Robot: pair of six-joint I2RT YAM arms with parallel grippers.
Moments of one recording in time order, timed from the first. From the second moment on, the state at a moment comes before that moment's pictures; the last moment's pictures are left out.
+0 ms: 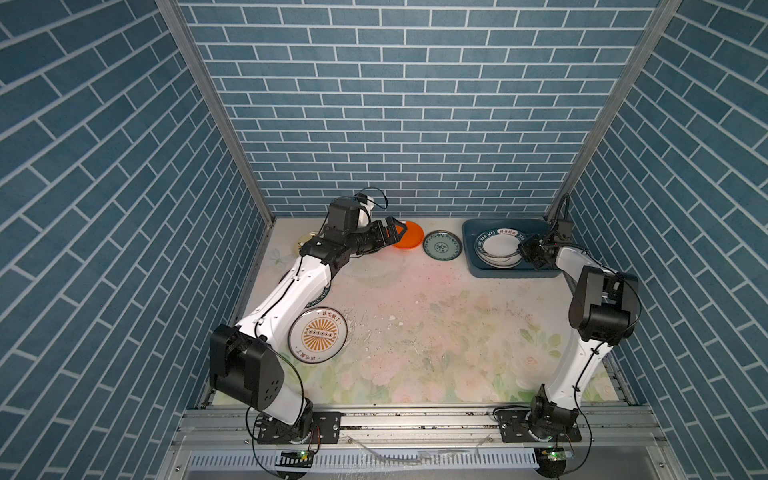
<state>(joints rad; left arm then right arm) -0.39 1.55 1.42 -0.35 0.39 -0.66 -0.16 2.02 1.45 -0.27 -0.35 0.81</state>
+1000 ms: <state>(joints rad) -0.36 1.50 1.35 -0.39 0.28 -0.70 -0.16 2.02 1.52 -0.38 -0.33 0.71</state>
